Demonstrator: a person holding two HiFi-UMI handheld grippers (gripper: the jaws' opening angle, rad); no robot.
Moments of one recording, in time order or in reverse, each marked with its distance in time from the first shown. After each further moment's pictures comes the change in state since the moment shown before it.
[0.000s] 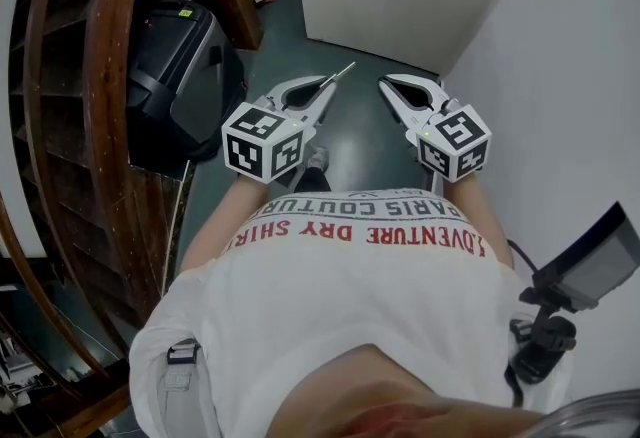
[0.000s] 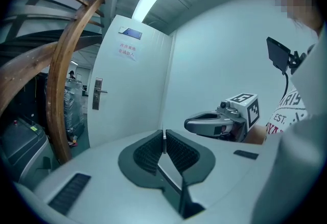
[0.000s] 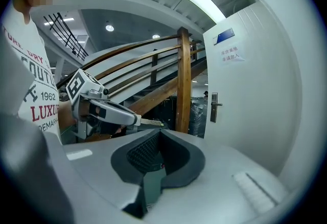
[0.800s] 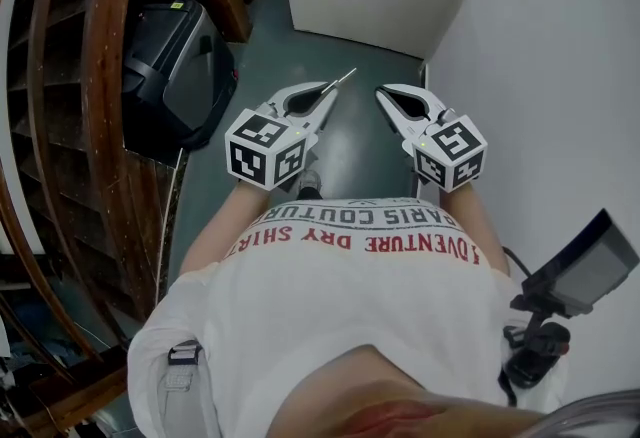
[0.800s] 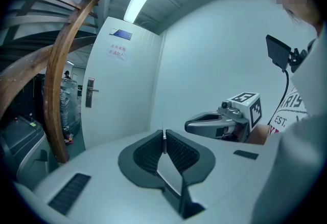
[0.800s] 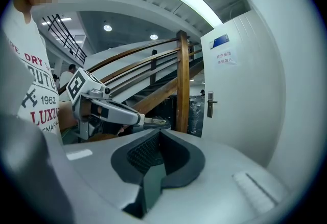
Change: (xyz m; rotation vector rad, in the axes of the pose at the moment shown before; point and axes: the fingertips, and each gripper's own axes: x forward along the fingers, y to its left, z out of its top) left arm -0.031 -0.121 -0.014 0.013 0.017 -0.027; right arm -0.117 0.053 -0.009 0.026 0.017 -0.024
